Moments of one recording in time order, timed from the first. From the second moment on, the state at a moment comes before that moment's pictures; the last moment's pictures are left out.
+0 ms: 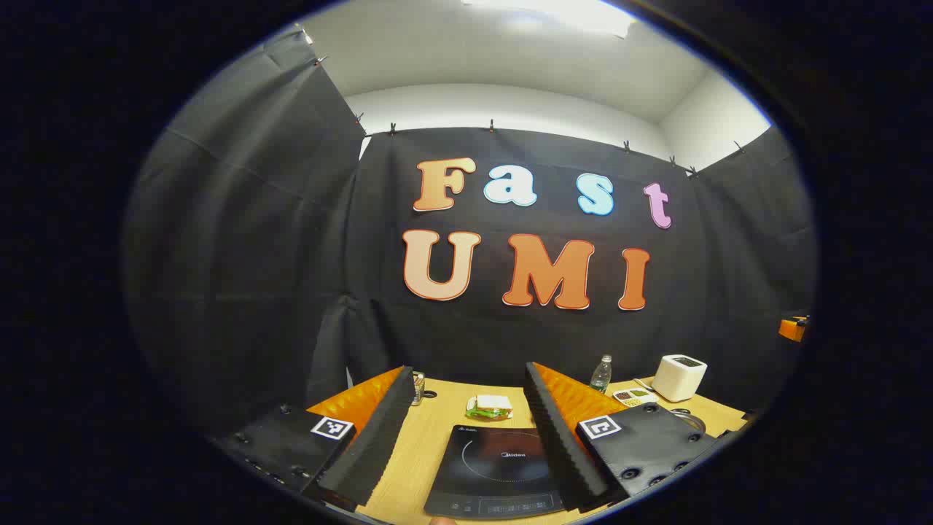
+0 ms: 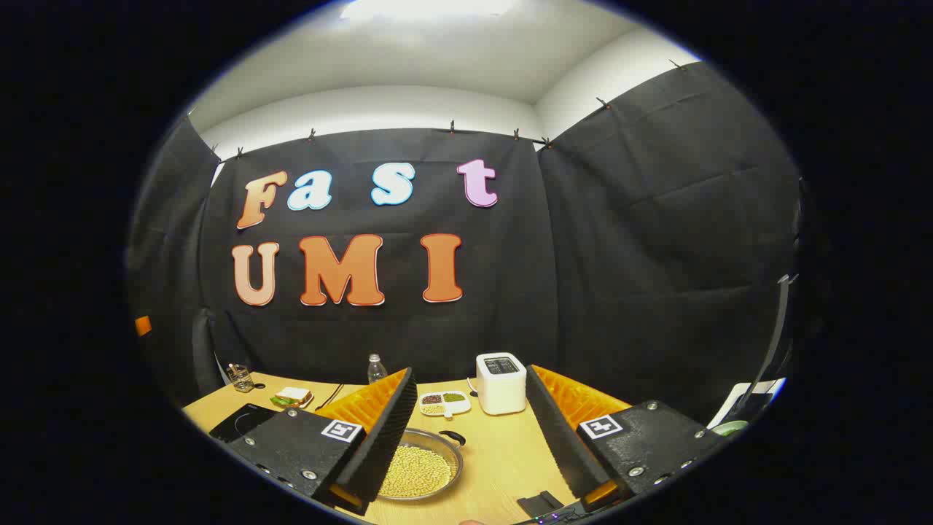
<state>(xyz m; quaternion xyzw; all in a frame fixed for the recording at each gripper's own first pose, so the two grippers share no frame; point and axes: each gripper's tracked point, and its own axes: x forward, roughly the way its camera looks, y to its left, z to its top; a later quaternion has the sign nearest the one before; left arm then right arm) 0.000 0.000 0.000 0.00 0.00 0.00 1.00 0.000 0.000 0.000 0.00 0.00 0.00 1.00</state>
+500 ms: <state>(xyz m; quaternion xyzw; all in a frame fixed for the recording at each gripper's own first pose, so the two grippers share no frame) 0.001 0.005 0.000 0.00 0.00 0.01 1.00 0.000 0.021 0.003 -0.01 0.00 0.01 1.00</state>
